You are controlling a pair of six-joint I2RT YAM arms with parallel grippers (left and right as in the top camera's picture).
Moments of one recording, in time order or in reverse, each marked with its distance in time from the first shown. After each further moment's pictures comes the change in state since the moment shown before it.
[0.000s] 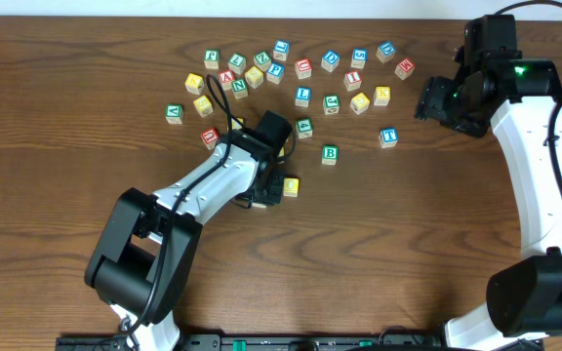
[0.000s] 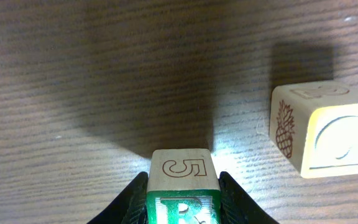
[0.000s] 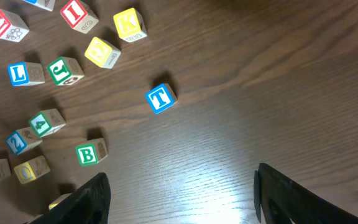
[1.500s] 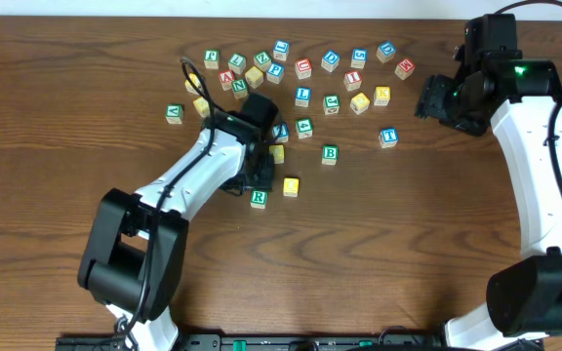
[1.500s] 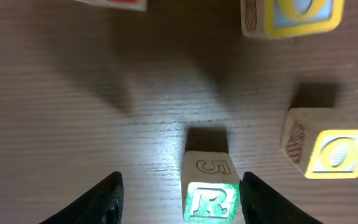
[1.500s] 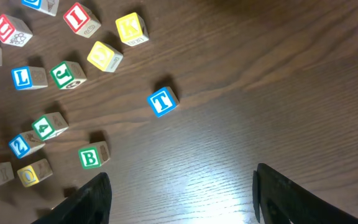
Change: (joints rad) left arm 0.070 -0.006 0.090 -0.104 0.007 -0.036; right arm 0.000 0.000 0.000 0.012 -0.005 0.008
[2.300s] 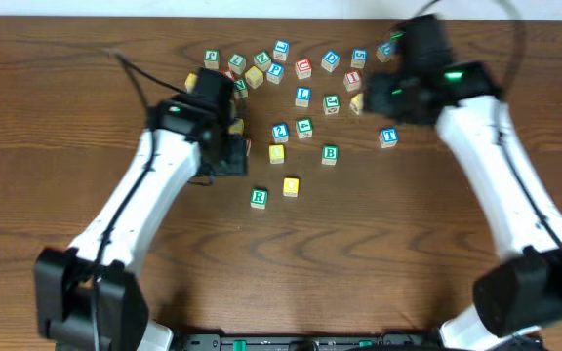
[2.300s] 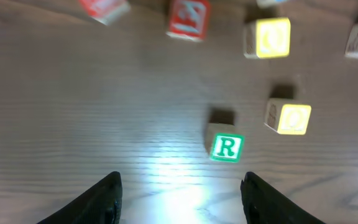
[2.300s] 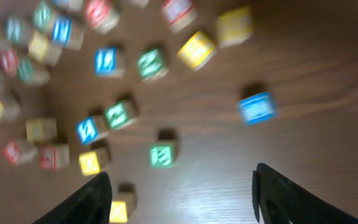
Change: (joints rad) left arm 0.116 -0.204 0.071 -0.160 0.035 0.048; right arm 0.182 0.018 -0.005 0.135 -0.005 0.087
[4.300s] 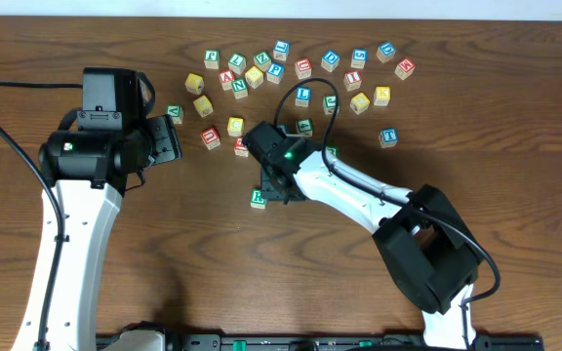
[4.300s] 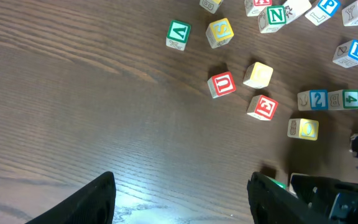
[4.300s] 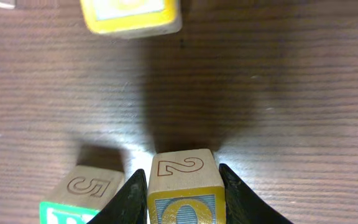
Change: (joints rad) left arm 0.288 -0.314 -0.001 0.003 -0.094 0.045; right arm 0.545 0.309 -0.232 0.257 0.118 0.309
